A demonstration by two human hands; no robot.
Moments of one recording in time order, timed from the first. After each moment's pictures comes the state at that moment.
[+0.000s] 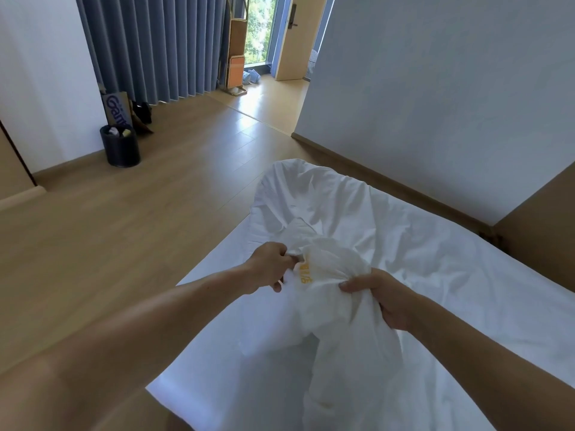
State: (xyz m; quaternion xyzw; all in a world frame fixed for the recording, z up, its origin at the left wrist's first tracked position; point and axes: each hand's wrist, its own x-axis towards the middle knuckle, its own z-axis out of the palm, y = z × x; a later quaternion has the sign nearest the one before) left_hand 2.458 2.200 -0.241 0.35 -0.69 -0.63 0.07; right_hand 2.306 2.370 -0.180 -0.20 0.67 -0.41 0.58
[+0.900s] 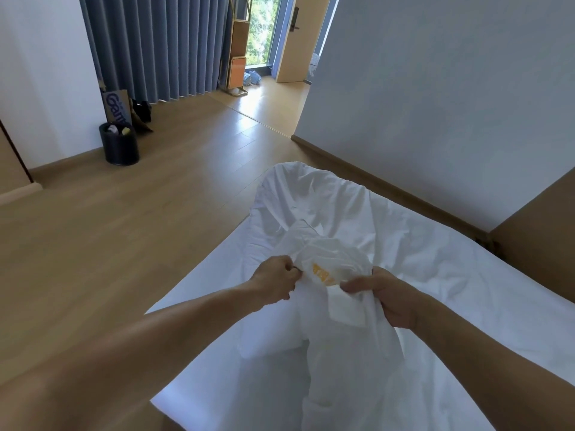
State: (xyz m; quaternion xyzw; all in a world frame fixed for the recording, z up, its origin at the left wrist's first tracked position) left_hand 2.466 2.214 -0.242 0.38 -0.70 -0.60 0.07; right_hand 2.309 2.360 -0.169 -0.22 0.66 -0.44 0.57
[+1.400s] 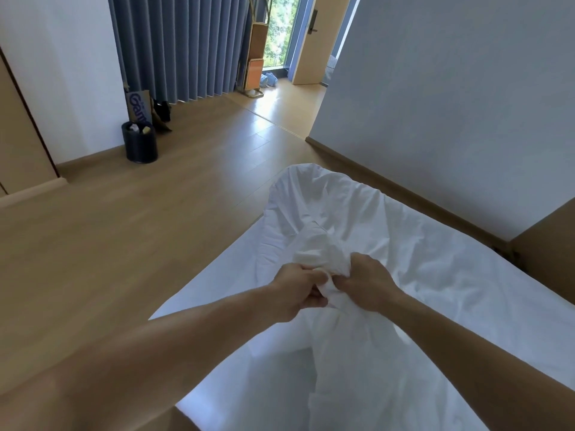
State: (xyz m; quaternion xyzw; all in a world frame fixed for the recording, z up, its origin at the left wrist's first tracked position) left_hand 2.472 2.241 -0.222 0.34 -0.42 -0.83 0.12; right_hand 2.346 2.316 -0.173 -0.46 0.87 -0.08 0.16
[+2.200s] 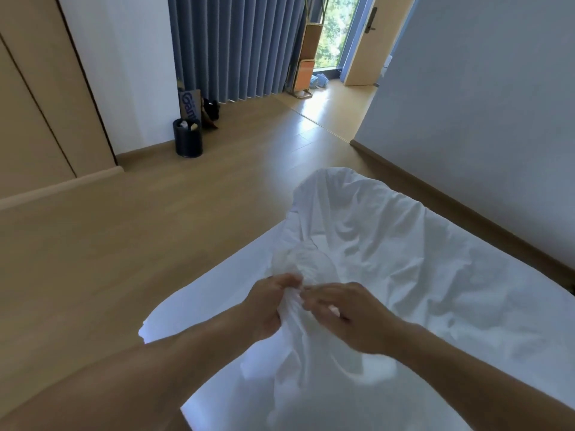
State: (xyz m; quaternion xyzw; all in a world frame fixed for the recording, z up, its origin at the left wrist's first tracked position) left_hand 2.440 2.236 -0.257 0.40 -0.23 -0.86 0.23; right_hand 2.295 2.323 -0.195 -0.75 0.60 -0.11 0.25
